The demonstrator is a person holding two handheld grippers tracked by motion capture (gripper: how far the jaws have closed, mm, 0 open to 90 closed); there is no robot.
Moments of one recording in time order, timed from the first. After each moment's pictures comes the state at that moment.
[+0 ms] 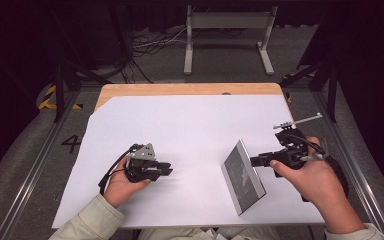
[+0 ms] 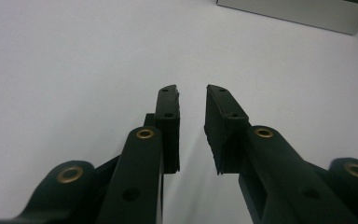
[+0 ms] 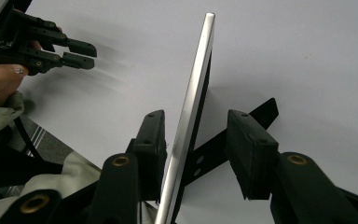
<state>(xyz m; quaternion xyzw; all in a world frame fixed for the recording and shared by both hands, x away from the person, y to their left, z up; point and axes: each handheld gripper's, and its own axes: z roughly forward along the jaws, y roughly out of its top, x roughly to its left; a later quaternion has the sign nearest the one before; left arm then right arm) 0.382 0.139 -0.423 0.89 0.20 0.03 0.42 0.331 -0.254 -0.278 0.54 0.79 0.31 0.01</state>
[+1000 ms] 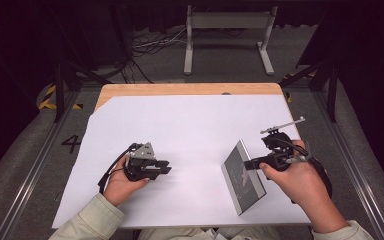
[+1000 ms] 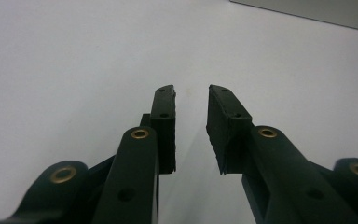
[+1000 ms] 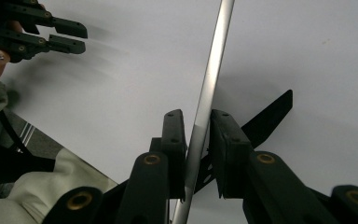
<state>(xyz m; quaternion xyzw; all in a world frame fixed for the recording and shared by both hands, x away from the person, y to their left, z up) 0.386 0.141 -0.425 0.89 0.20 0.05 0.41 0.336 -0.235 -0.295 0.54 0.79 0.27 0.01</state>
